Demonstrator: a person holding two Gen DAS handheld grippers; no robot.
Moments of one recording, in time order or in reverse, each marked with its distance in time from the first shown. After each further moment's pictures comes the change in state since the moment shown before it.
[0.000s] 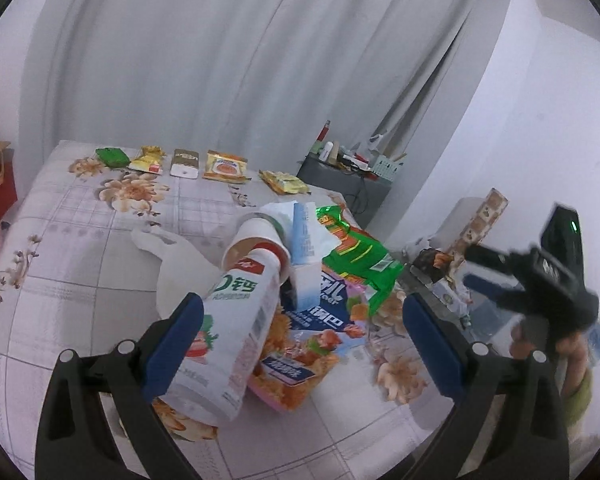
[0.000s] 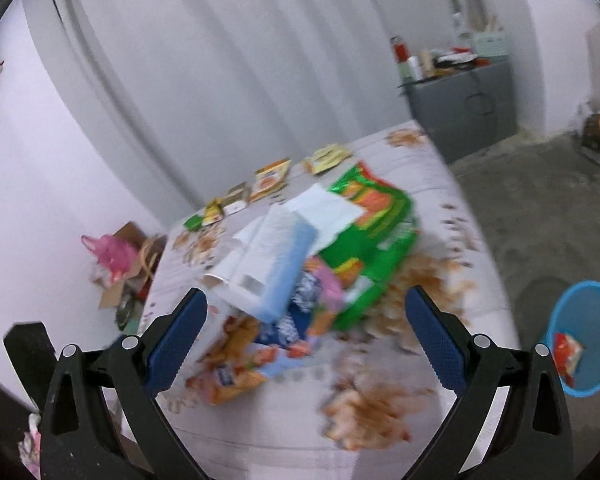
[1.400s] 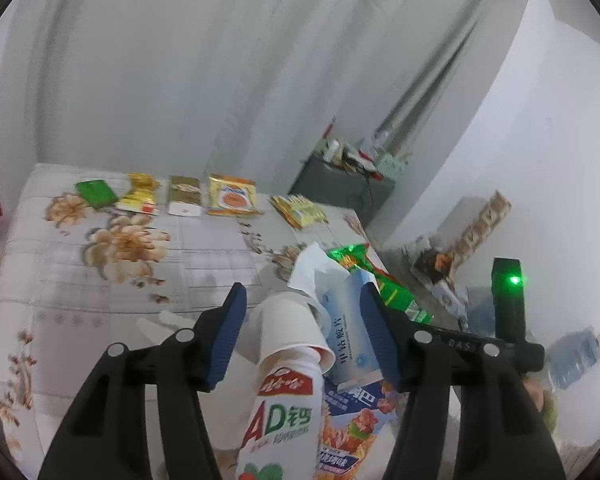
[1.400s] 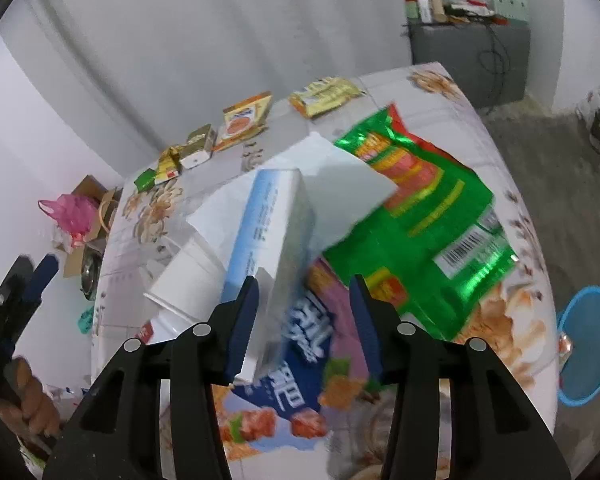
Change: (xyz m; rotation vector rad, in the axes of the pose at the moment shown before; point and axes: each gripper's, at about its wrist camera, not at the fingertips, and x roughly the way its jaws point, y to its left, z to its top) left arm 0.063 0.049 0.110 -0.006 0.094 -0.042; right arm 0.108 -0.004 0.019 0.016 0.232 -0.134
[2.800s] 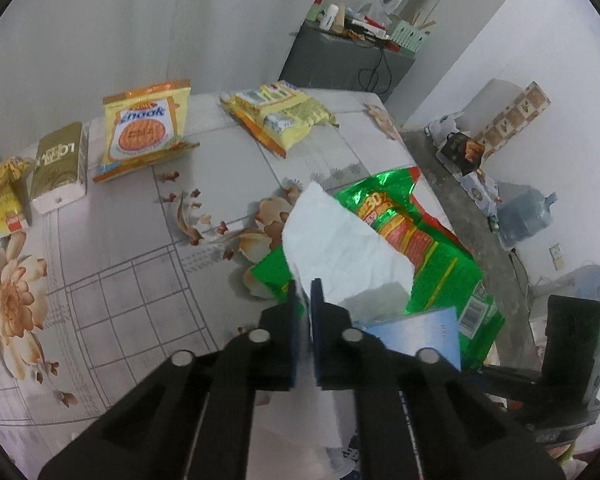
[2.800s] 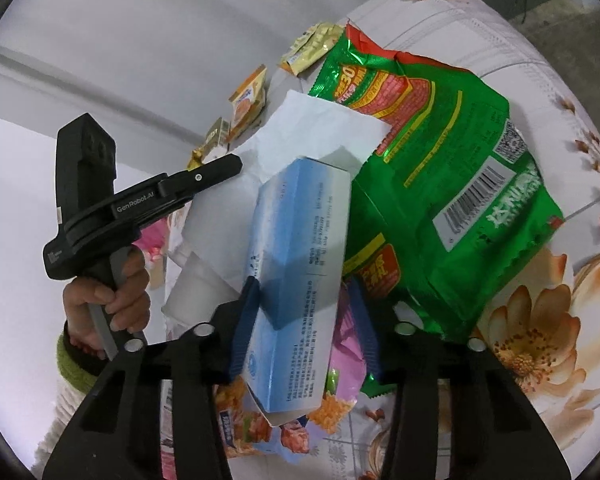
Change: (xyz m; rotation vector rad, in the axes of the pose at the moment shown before) left arm 0.219 -0.022 0.044 0.110 0.476 0.066; right arm 0.049 -0.061 0.008 0.211 0.141 0.357
